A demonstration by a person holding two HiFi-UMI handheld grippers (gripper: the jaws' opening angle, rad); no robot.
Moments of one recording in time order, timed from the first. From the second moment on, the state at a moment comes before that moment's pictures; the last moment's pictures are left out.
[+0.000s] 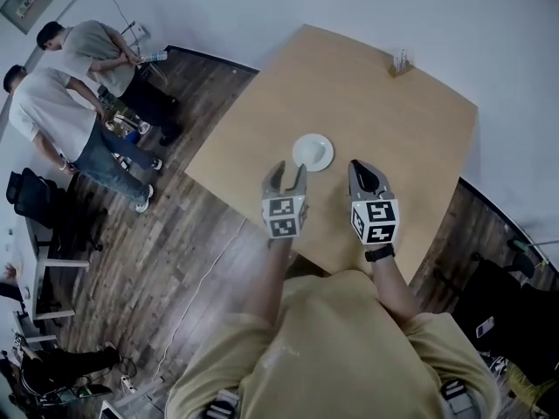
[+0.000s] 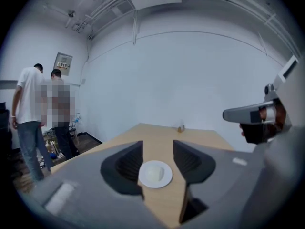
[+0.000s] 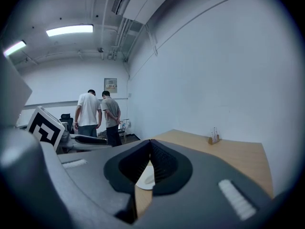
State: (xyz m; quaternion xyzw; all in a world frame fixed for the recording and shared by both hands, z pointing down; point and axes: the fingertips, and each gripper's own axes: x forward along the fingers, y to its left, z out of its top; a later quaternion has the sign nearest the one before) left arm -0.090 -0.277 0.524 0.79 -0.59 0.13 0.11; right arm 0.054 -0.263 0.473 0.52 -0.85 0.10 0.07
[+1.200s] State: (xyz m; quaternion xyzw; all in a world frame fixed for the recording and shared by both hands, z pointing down) left arm -0.079 -0.176 0.399 0.82 -0.56 -0.04 0.05; right arm 0.038 -0.181 0.421 0.50 -0.87 0.03 0.03
